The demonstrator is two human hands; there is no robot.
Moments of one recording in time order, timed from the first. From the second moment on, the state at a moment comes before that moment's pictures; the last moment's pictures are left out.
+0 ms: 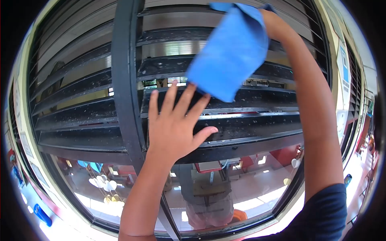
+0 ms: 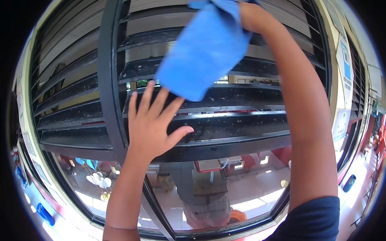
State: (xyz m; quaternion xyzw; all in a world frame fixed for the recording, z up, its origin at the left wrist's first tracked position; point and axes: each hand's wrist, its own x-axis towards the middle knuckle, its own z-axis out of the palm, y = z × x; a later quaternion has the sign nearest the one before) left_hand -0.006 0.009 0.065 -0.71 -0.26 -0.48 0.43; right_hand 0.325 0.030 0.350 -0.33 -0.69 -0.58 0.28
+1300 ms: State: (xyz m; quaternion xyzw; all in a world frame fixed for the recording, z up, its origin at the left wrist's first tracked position) left_hand 0.003 0.007 0.067 -0.72 -0.32 -0.41 0.46; right_hand 0.645 -0.033 0.339 -0.50 -0.61 -0.51 0.34
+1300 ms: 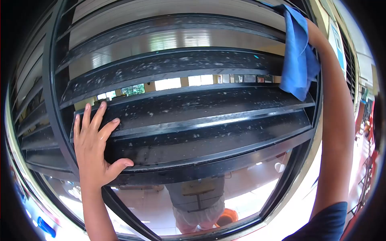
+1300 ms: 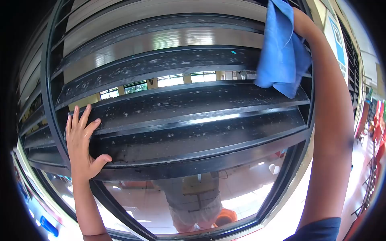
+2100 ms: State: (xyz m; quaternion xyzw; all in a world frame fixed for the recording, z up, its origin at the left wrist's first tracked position) left_hand -0.022 0.015 0.055 -0.75 -0.18 -0.50 0.38; right_hand 0.095 0.008 0.335 -0.44 -0.76 -0.37 0.31
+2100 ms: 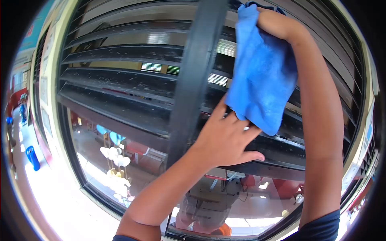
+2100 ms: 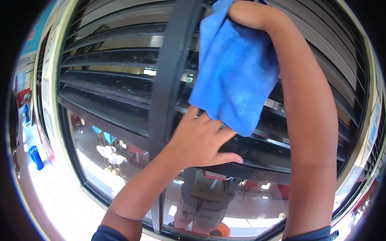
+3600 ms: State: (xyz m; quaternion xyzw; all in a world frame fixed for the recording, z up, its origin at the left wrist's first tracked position) left_hand -0.015 0.036 0.045 -0.73 -0.13 -0.58 0.35; right_hand 0.068 0.049 0.376 -0.42 -0.82 -0.25 0.28
